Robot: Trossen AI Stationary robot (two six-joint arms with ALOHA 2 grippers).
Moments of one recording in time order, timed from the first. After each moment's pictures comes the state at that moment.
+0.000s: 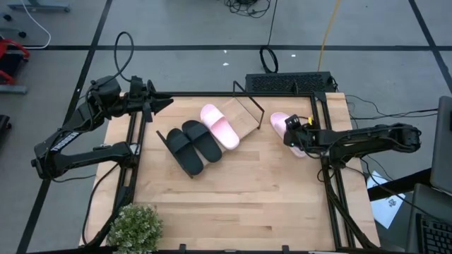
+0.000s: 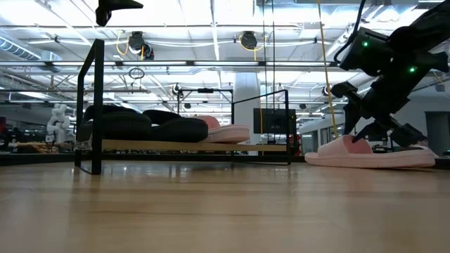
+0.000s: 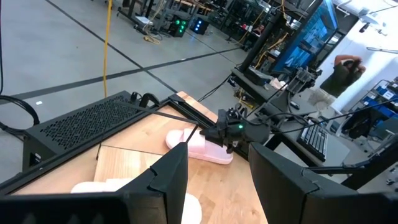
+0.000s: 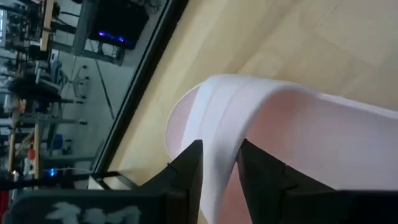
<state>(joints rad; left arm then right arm) 0.63 0.73 1.01 -0.44 0.34 -0.44 -0.18 1.06 0.35 -0.38 0.80 2.13</state>
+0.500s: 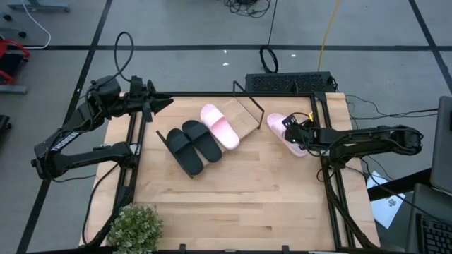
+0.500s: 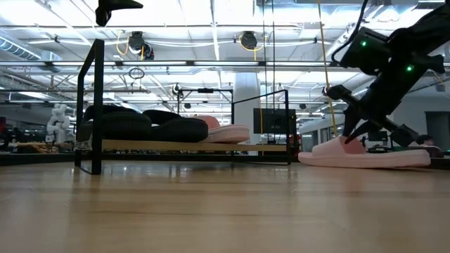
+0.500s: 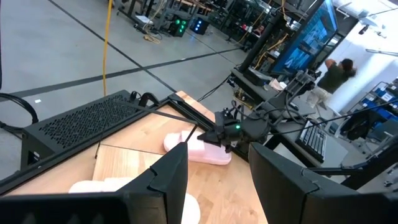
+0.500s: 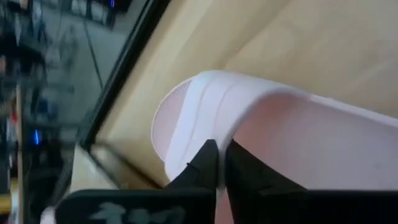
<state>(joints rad) 0.63 0.73 1.01 -0.44 0.34 -0.45 -0.24 1.03 0.34 -0.30 0.64 1.97</state>
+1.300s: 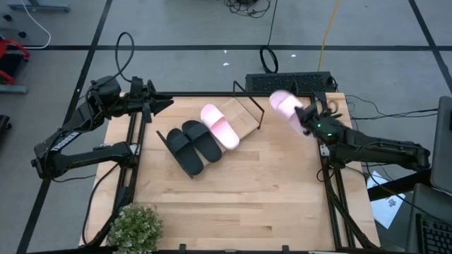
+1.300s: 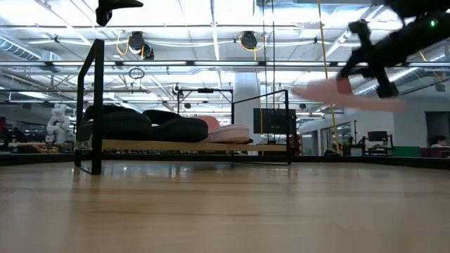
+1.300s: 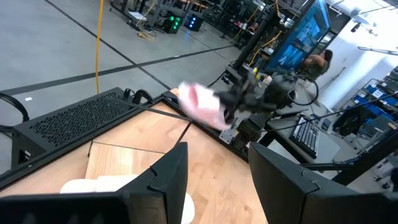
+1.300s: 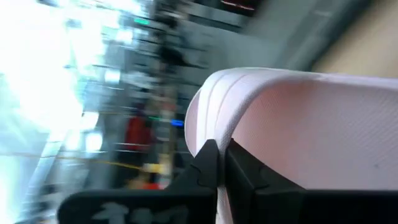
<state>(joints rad) 0.63 0.73 1.01 -0.45 0.37 -0.45 -0.25 0.48 0.34 -0.13 0.73 1.57</state>
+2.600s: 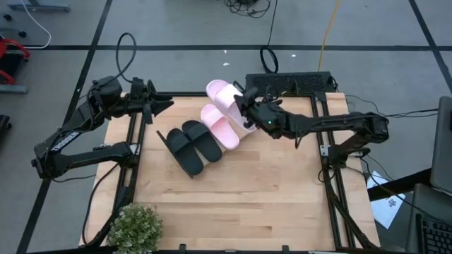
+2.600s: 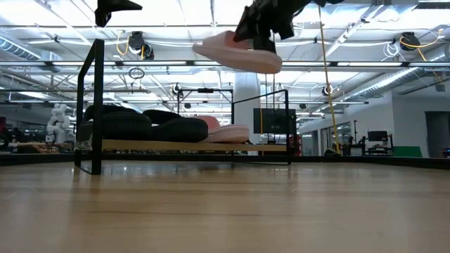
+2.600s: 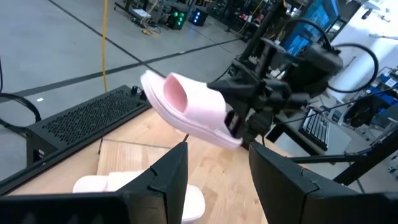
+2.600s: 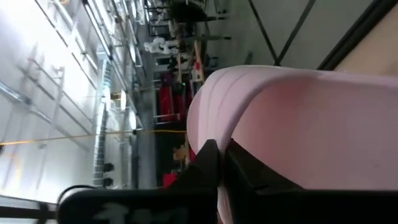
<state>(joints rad) 0.63 0.73 1.01 -0.47 0.36 -0.40 -0.11 1.51 1.13 0.21 0.71 1.77</state>
